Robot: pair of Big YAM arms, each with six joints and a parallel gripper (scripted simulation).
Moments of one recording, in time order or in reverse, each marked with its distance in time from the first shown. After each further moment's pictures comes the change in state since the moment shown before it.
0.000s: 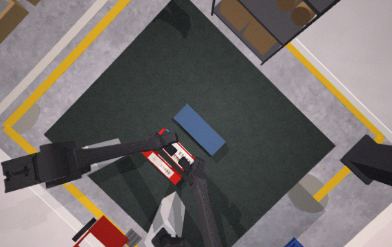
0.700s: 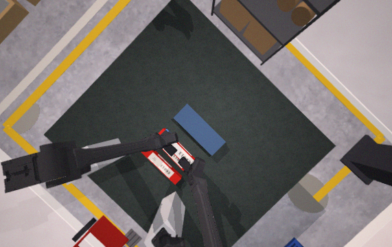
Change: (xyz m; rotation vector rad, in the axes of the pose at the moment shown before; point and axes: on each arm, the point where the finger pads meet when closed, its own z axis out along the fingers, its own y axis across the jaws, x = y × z) left arm 0.000 0.000 0.000 -0.001 -0.002 0.000; right arm 0.000 0.000 0.000 0.001 -0.001 0.000
